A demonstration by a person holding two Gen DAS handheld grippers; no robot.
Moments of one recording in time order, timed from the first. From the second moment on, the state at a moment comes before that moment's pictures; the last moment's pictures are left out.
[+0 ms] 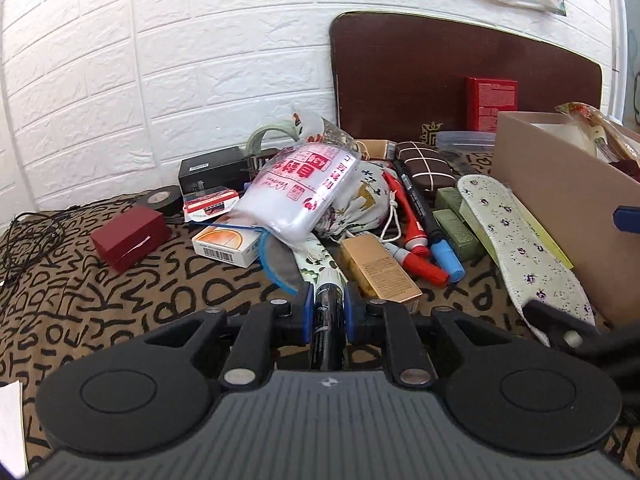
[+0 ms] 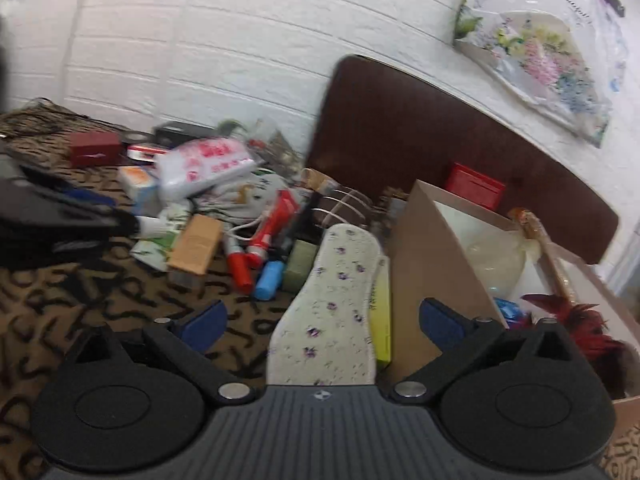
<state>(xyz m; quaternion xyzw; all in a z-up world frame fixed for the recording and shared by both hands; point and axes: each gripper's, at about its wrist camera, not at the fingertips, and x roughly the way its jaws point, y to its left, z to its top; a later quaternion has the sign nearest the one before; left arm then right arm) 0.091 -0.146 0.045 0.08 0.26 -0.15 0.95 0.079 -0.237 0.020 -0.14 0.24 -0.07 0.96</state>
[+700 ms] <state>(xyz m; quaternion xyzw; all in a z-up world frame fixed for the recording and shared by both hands) 0.107 -0.129 0.029 0.09 0.26 -0.20 0.94 0.122 -0.240 -0.010 -0.09 0.35 -0.01 0.93</state>
